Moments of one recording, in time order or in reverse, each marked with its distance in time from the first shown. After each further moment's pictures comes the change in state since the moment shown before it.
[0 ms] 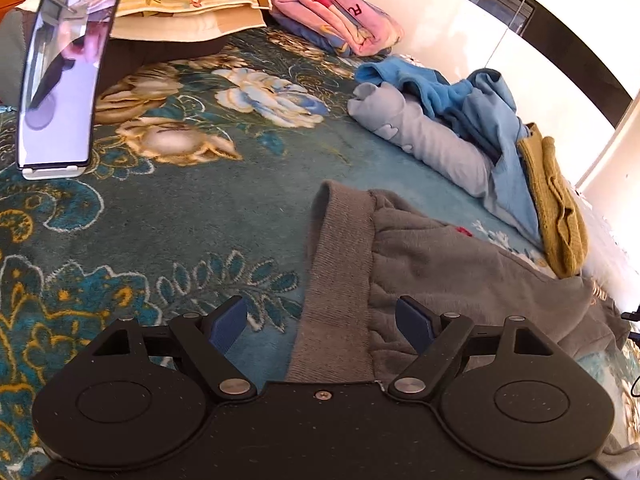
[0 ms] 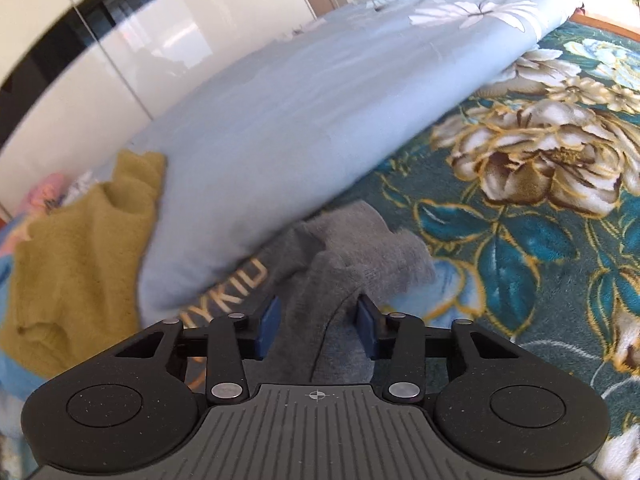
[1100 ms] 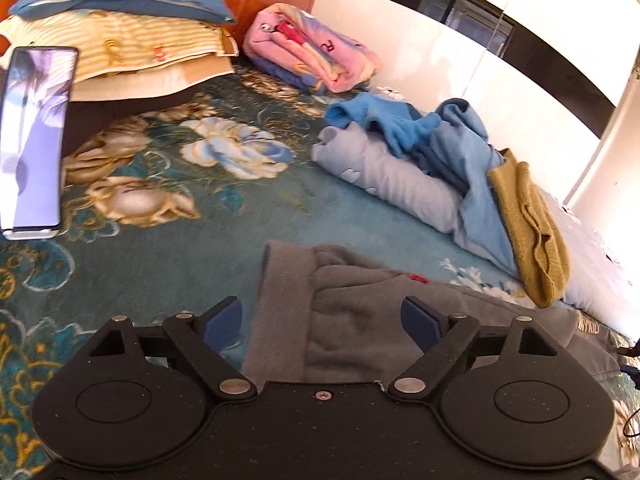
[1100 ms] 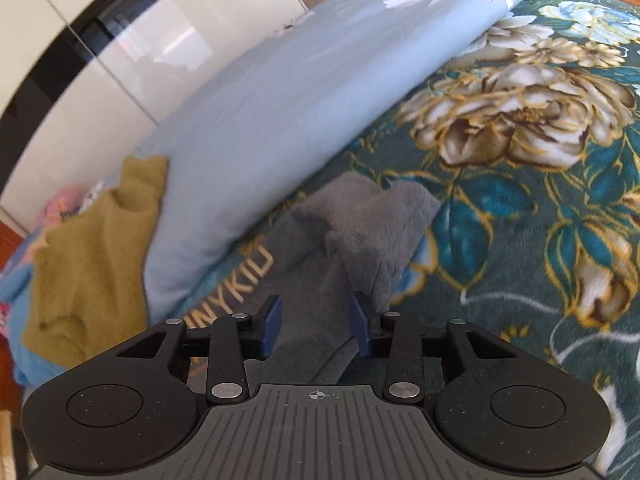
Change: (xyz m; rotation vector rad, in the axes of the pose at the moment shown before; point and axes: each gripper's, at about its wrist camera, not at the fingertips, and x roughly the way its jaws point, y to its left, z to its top) left arm -0.008 -0.044 0.020 0.045 -0.125 -0.013; right arm -0.028 -0.038 -0.016 0.082 -0.001 0.078
